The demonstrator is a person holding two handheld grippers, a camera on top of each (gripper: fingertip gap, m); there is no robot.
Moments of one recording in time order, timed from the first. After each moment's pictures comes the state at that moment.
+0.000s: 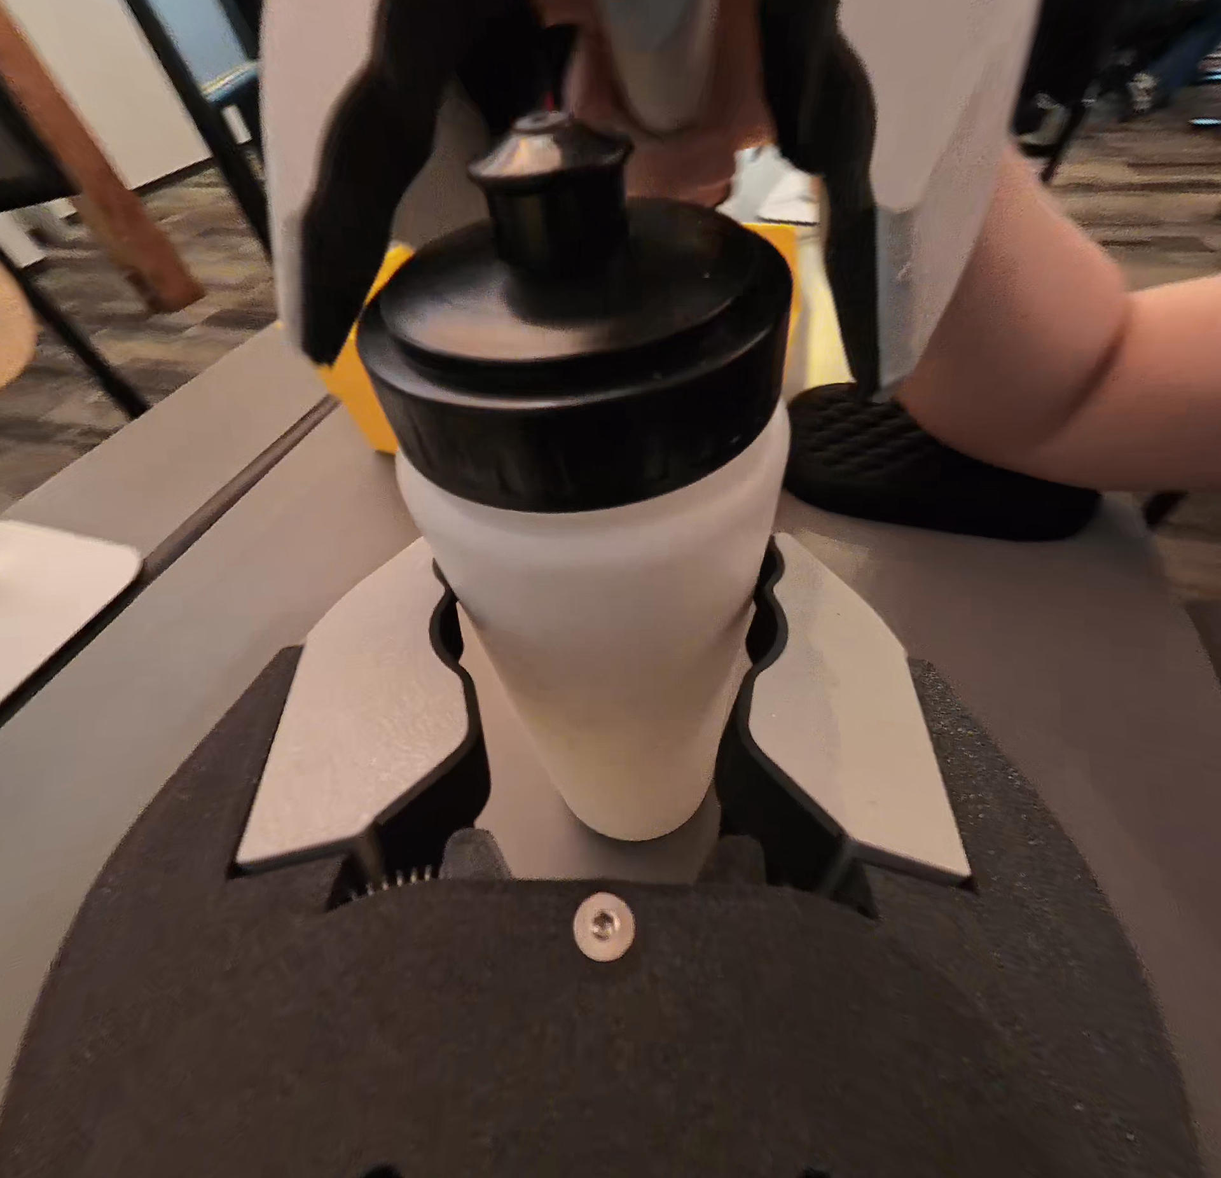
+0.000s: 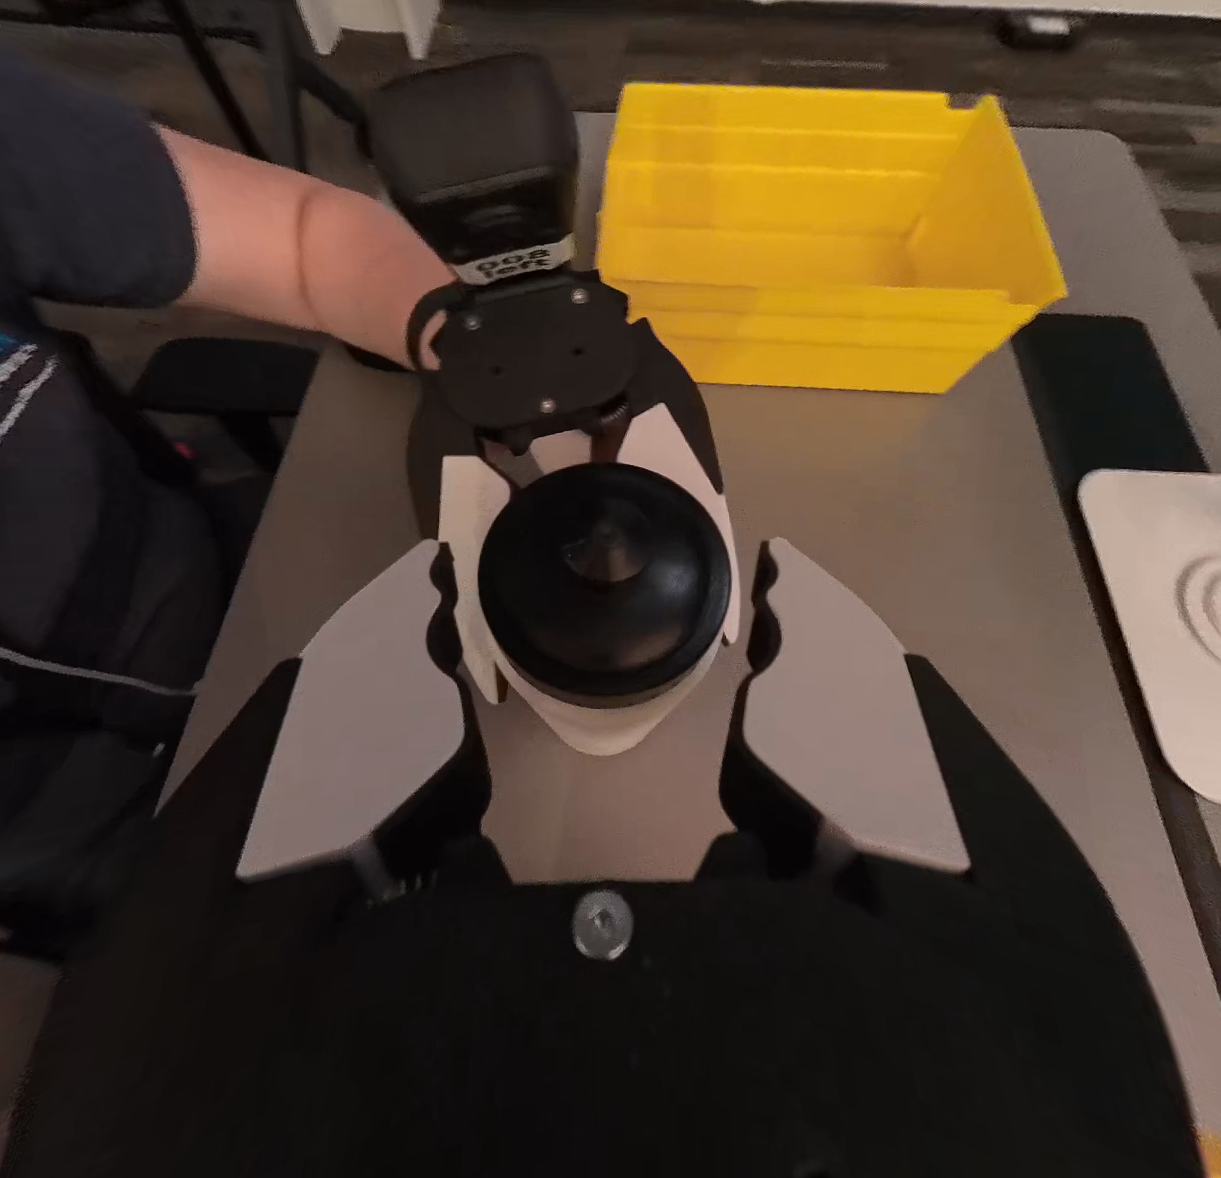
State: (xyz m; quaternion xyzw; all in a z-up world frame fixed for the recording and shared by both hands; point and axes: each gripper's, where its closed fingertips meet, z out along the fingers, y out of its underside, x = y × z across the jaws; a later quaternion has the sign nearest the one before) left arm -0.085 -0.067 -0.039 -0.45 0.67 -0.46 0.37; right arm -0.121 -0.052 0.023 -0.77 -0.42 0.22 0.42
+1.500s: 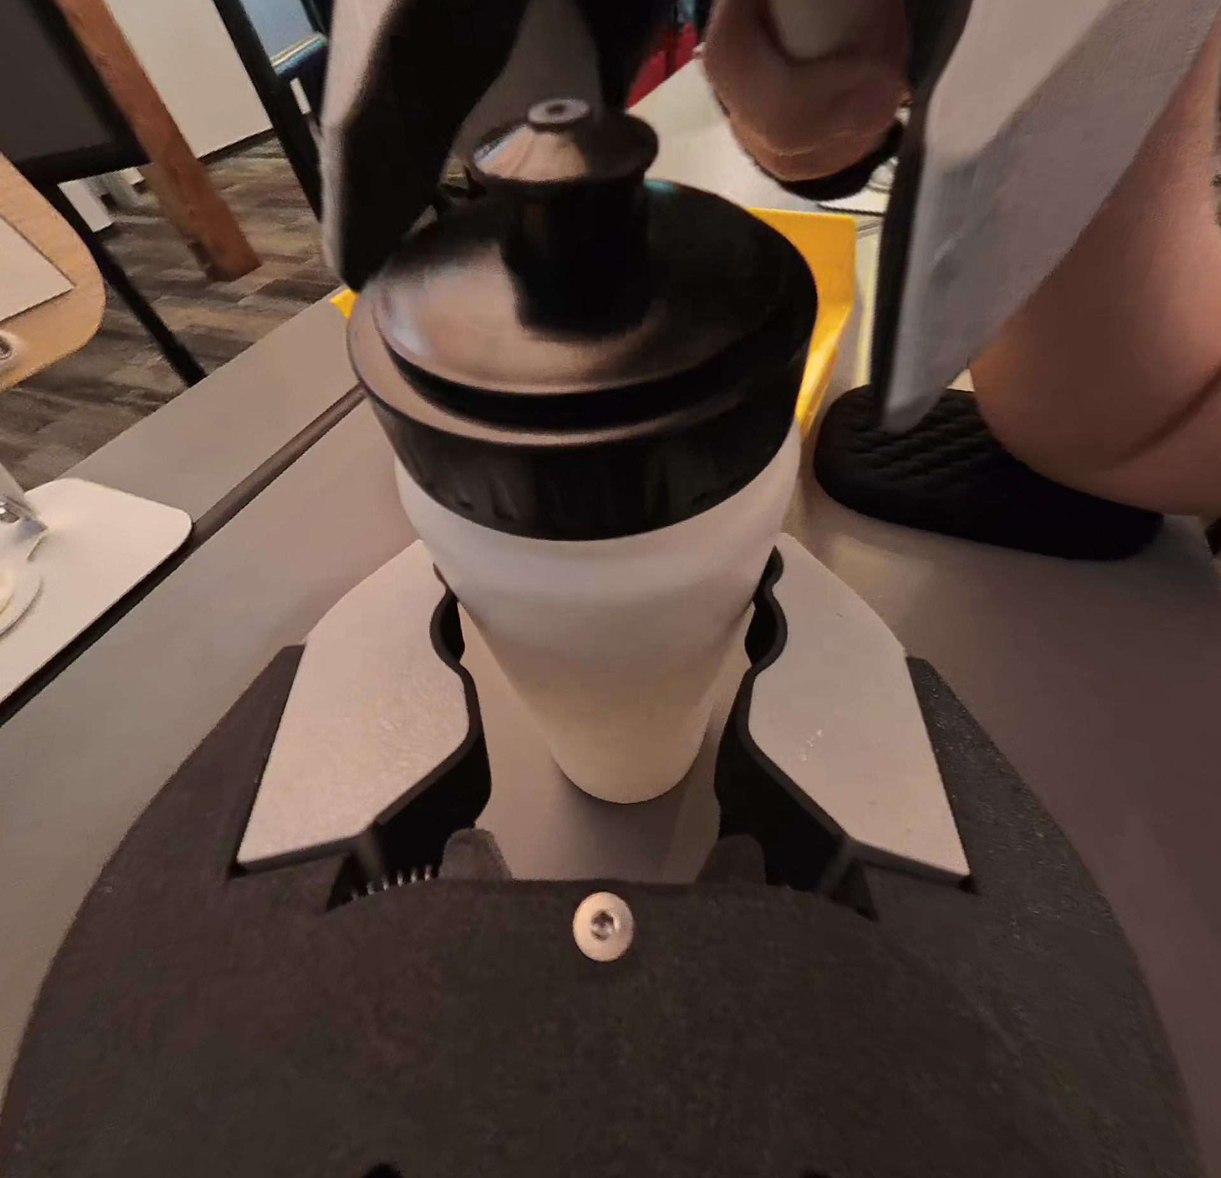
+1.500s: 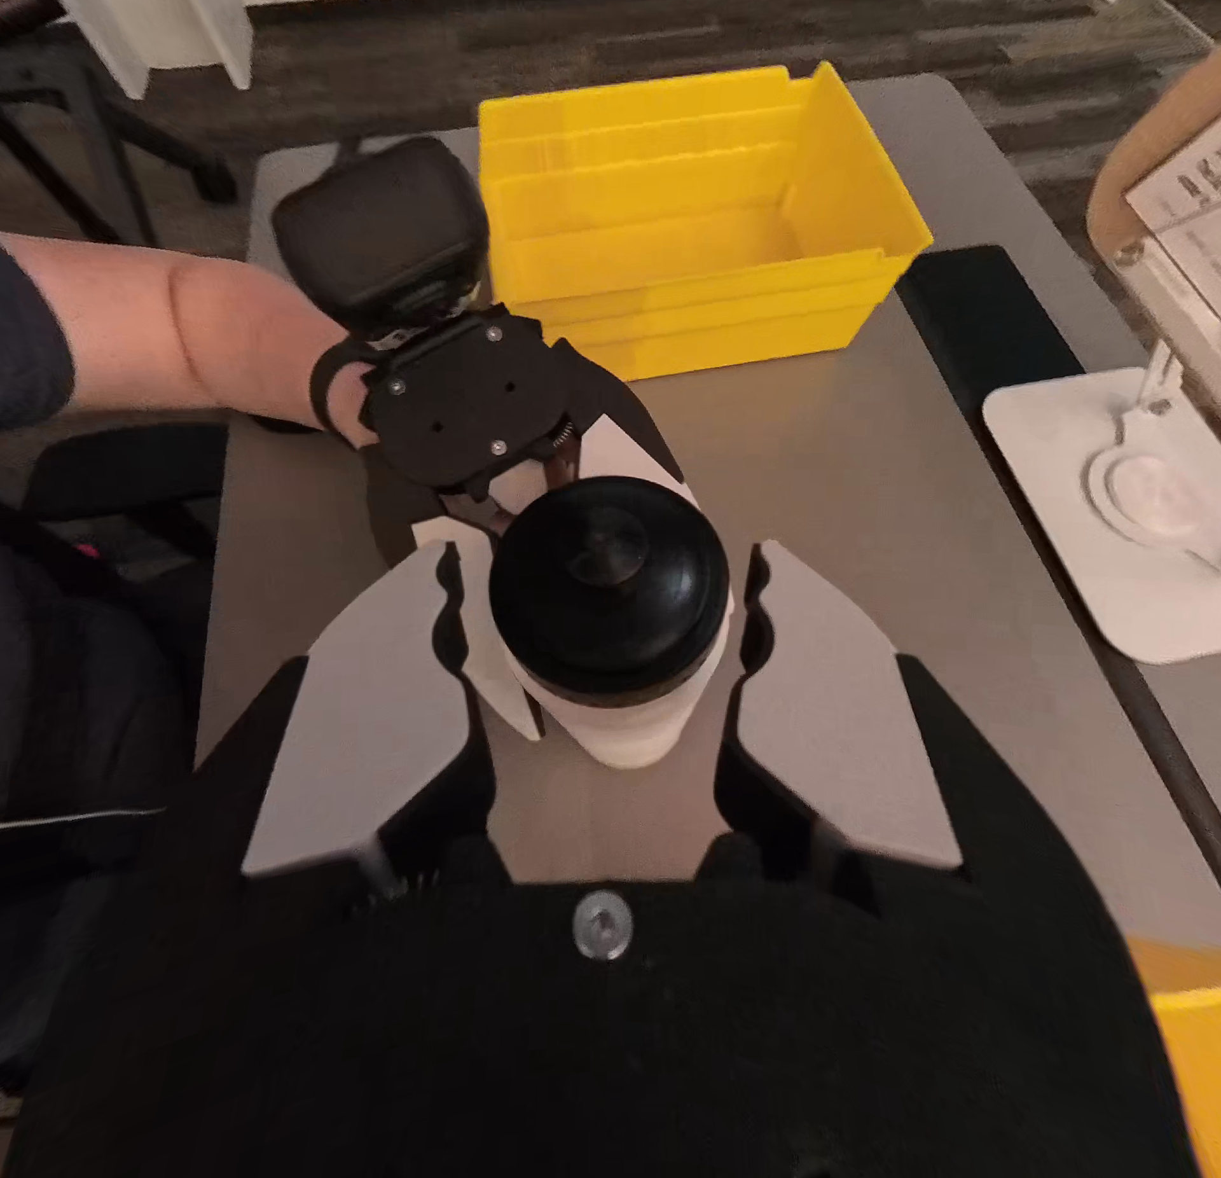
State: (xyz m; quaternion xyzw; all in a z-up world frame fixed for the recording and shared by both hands) left arm -0.083 -0.058 -0.038 -0.48 0.66 -0.44 0.38; right arm -0.120 -0.040 0.034 -0.82 -0.33 0.17 0.44
